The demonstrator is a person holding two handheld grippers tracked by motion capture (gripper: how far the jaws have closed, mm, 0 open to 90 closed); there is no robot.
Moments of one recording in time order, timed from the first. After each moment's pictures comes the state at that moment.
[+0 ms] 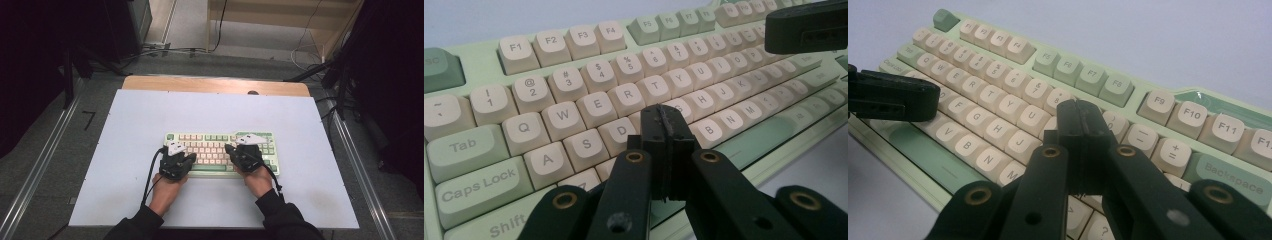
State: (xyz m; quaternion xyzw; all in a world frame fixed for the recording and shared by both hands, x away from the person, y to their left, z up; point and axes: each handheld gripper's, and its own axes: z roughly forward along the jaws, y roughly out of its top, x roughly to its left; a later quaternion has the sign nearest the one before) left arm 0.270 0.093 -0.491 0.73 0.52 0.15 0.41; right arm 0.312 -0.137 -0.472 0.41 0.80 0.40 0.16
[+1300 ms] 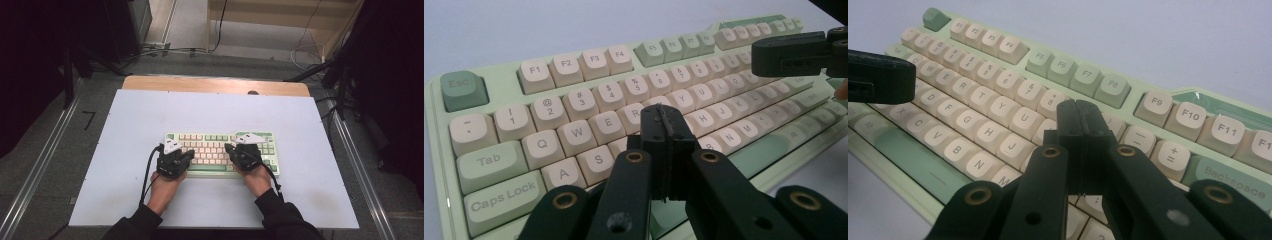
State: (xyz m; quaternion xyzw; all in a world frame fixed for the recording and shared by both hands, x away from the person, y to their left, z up) left arm 0.271 0.100 -0.482 0.71 0.53 0.17 0.44; right arm 0.316 -0.136 -0.476 0.42 0.80 0.40 0.17
